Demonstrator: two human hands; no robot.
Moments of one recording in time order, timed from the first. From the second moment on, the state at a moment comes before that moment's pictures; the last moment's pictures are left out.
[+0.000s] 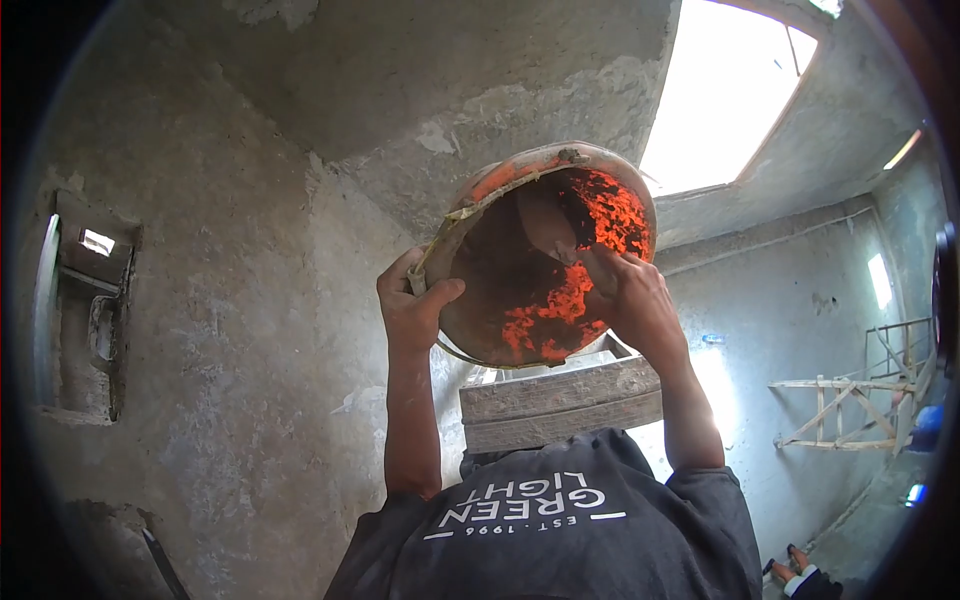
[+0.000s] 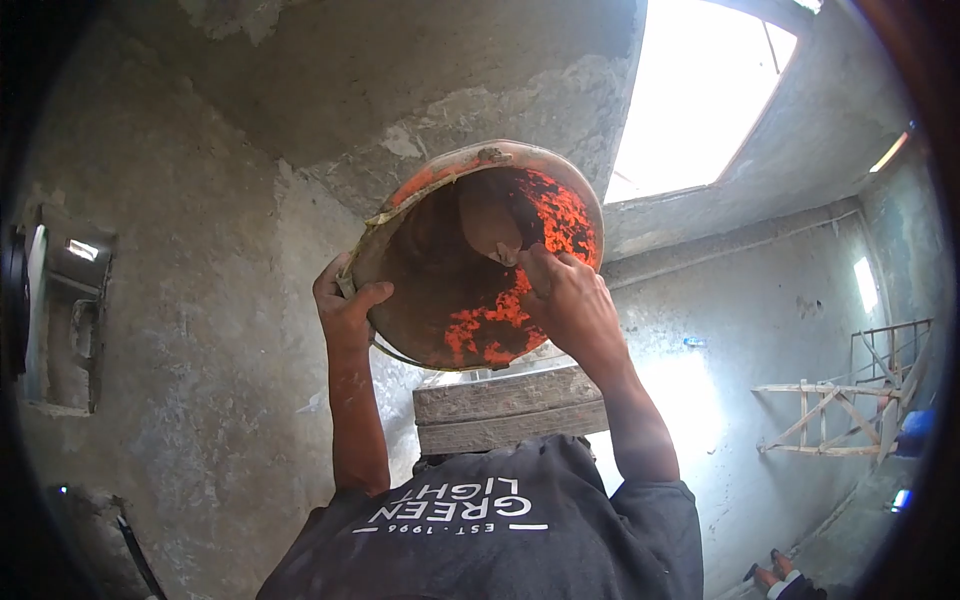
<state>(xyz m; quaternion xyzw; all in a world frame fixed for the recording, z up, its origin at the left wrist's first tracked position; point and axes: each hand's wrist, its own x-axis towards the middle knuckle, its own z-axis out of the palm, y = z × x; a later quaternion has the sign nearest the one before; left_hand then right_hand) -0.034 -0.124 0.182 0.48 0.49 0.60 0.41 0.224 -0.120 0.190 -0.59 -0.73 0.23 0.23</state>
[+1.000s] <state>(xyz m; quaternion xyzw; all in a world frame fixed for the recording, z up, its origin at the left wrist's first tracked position) -0.030 -0.128 0.190 0.48 0.51 0.60 0.39 0.236 -0.134 0.195 -0.57 -0.73 0.35 0.14</state>
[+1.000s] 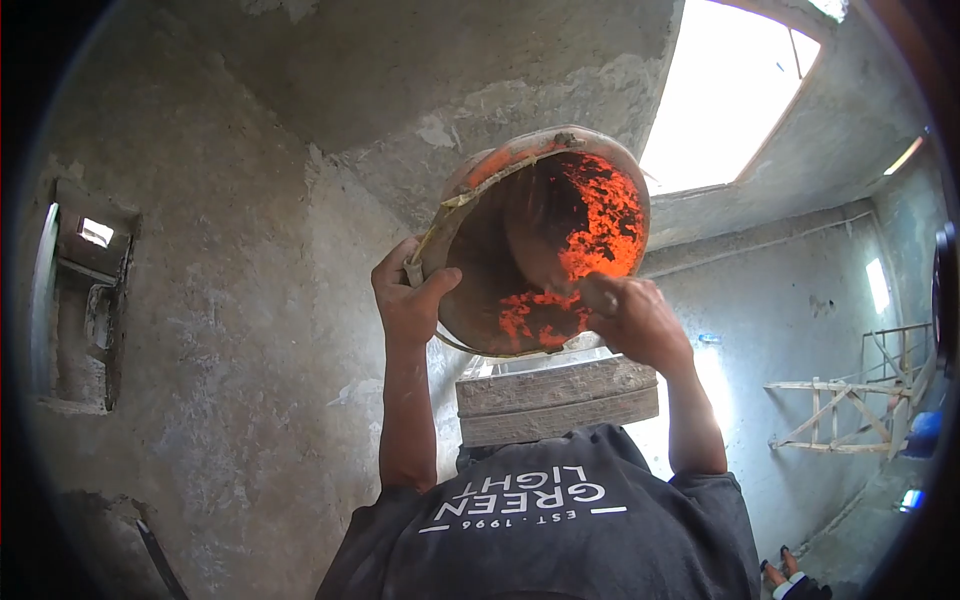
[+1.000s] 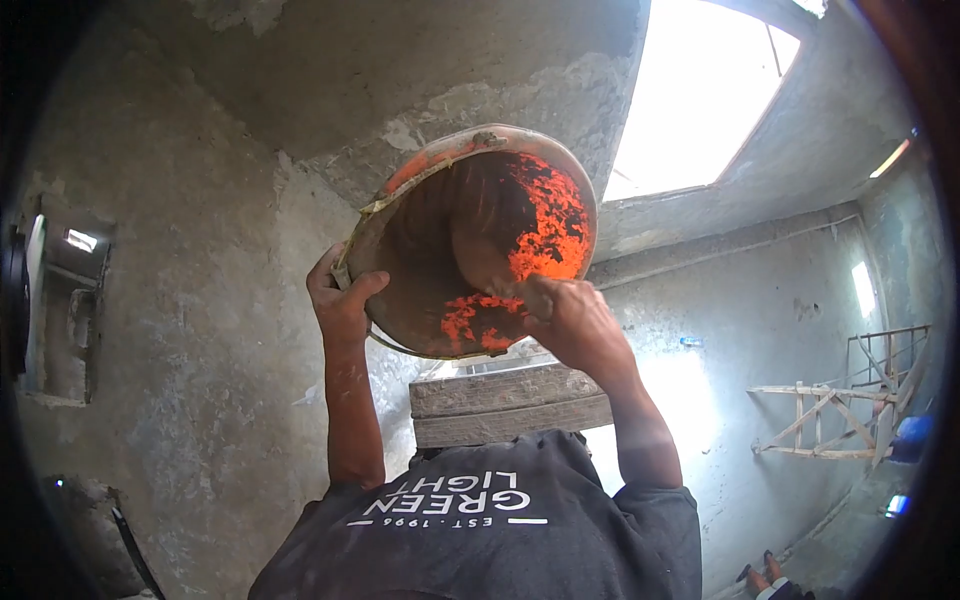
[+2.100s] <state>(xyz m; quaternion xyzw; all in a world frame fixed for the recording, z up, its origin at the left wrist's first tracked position) -0.022 -0.141 0.188 0.61 0.47 0.58 0.26 0.217 -0.122 0.150 -0.50 -0.70 0.42 0.29</state>
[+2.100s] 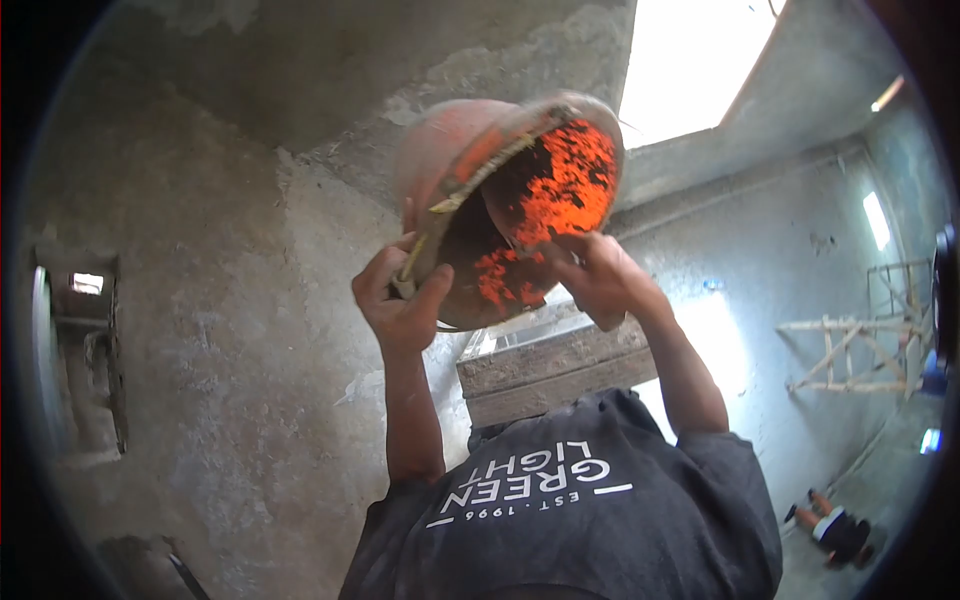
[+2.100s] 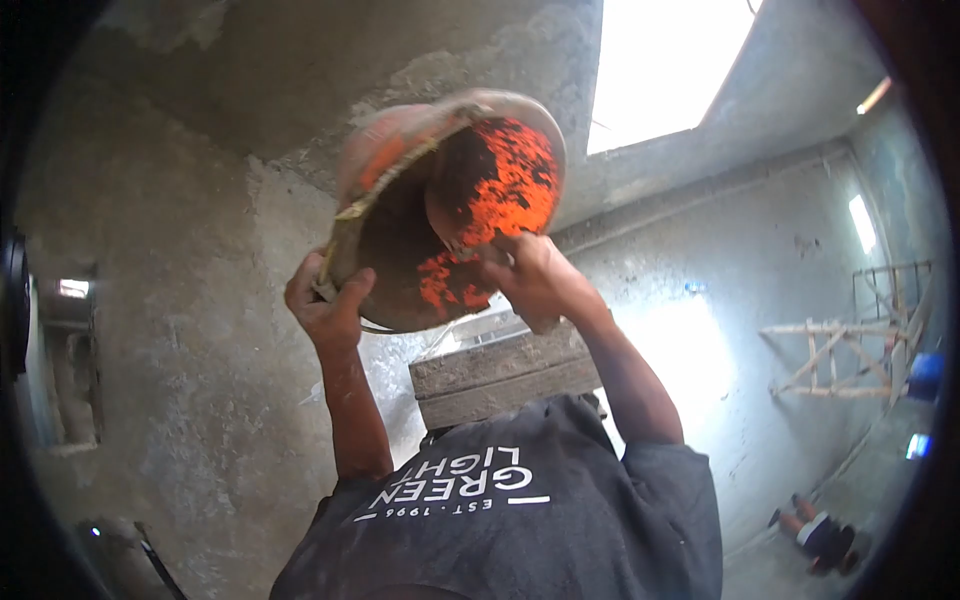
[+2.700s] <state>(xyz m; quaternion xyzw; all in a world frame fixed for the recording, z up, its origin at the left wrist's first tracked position) -0.020 -0.151 0.223 0.65 0.48 0.56 0.16 0.234 -0.122 0.138 -0.43 -0.53 0.69 0.24</state>
